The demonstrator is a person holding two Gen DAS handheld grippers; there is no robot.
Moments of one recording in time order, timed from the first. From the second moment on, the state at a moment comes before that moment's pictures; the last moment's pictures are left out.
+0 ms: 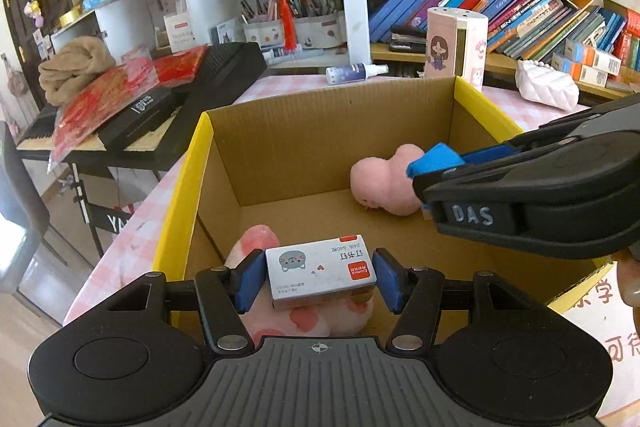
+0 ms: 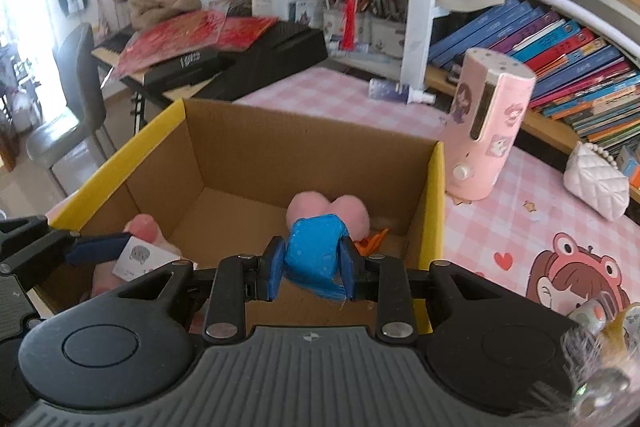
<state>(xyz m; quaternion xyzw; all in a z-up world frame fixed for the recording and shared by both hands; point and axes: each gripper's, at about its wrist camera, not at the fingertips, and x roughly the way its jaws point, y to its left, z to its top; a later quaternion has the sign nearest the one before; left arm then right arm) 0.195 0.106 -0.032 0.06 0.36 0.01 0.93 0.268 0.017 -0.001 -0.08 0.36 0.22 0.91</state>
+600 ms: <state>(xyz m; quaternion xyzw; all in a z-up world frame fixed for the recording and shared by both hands) 0.195 0.109 -0.034 0.05 0.38 0.03 0.92 0.285 0.033 -0.021 -0.13 0.42 0.24 0.87</state>
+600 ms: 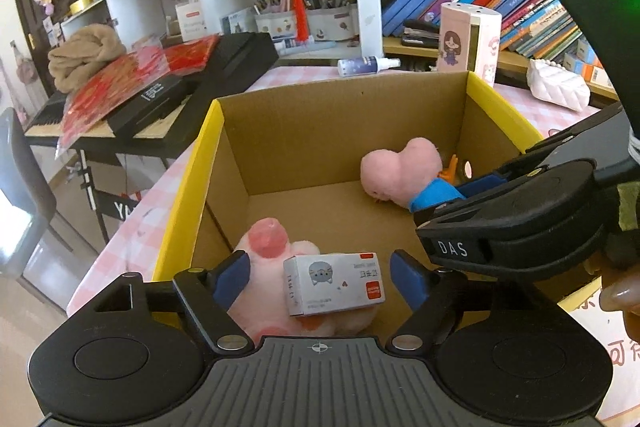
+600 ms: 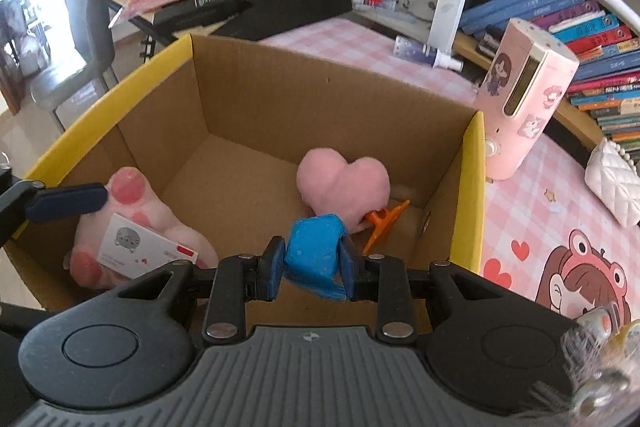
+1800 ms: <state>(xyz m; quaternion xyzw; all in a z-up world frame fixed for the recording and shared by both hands) 0.094 0.153 0.009 -0.02 0.28 0.06 0.96 0.149 0.008 0.039 -0.05 0.24 0.10 0.96</state>
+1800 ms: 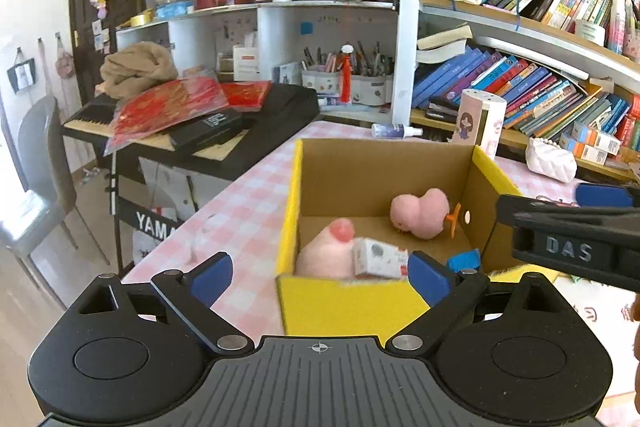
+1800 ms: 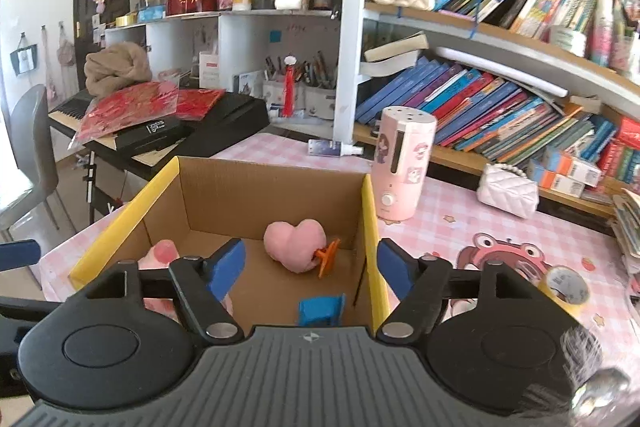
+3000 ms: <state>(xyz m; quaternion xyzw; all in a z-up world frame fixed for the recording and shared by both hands) -0.016 0.124 -0.025 0.04 0.36 0.03 0.93 0.002 -0.008 -0.021 -0.10 0.33 -0.01 0.94</state>
